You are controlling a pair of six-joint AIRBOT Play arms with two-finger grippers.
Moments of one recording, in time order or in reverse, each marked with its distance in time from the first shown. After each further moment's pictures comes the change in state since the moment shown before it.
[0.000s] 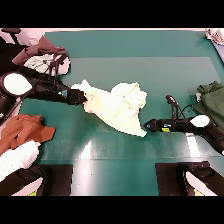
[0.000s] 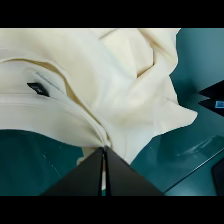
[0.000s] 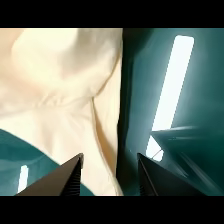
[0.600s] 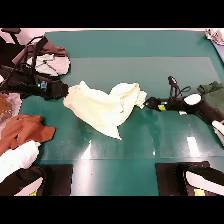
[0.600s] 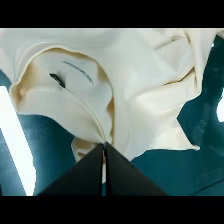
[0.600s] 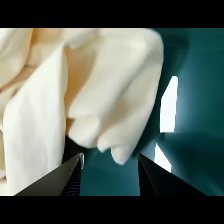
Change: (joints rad) left arm 0.000 0.061 0.169 0.309 -0.213 -0.108; right arm -0.043 -0.353 0.330 0.019 -0.132 0.070
